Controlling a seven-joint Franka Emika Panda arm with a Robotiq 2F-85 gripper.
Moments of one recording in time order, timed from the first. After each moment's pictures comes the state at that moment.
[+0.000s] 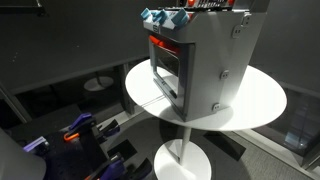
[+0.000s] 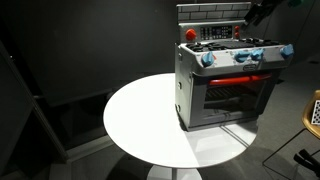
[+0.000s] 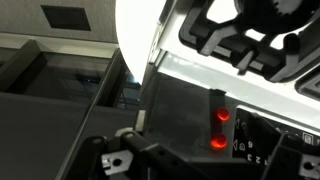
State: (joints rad) arm -0.06 -0.06 -0.14 -2.09 -0.04 2.59 -0.19
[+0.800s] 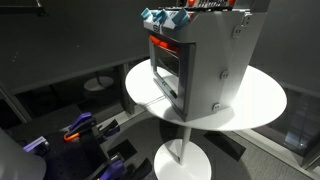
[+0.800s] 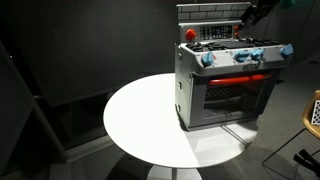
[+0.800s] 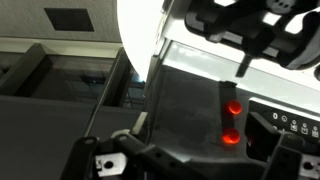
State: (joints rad) arm -0.06 -0.01 -0.14 -2.04 -0.05 2.61 -0.13
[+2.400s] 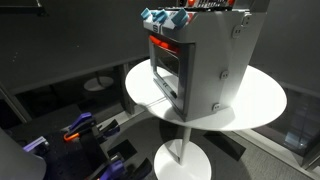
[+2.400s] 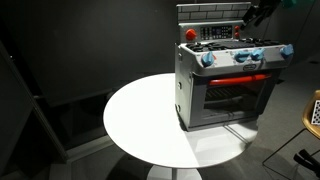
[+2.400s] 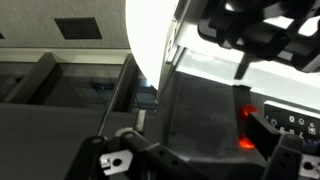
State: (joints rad) arm -0.09 -0.01 -0.13 -2.04 -0.10 2.58 -0.06
